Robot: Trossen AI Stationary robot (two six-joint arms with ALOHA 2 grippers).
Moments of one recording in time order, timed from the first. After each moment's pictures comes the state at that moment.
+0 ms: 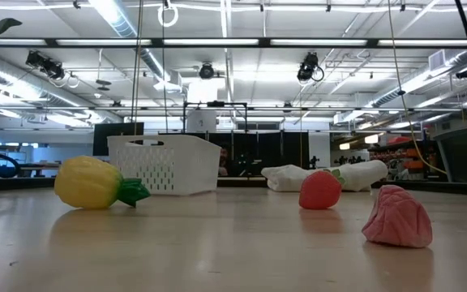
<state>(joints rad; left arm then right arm) 0.11 0.62 1.02 -0.30 0.10 -0.54 0.05 1.95 2.33 -1.30 0.19 0.37</state>
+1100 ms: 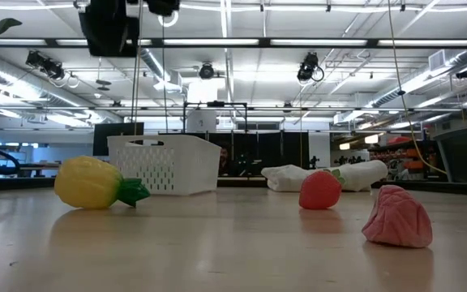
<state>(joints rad) -0.27 1.56 1.26 -0.82 0.27 -0.66 0.12 1.88 2.33 -1.50 0.19 0.36</state>
